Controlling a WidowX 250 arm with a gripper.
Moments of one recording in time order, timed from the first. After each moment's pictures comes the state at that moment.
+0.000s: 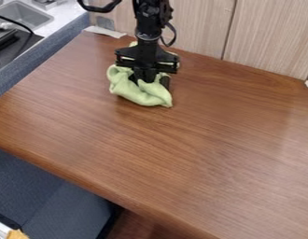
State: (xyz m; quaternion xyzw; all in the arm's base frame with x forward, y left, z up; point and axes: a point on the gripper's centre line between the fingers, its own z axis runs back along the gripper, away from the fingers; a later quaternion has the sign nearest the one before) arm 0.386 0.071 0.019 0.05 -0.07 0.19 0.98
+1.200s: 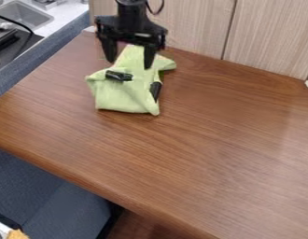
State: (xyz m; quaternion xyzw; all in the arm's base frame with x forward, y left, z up) arm 0.354 0.079 0.100 0.07 -0.12 0.14 0.98
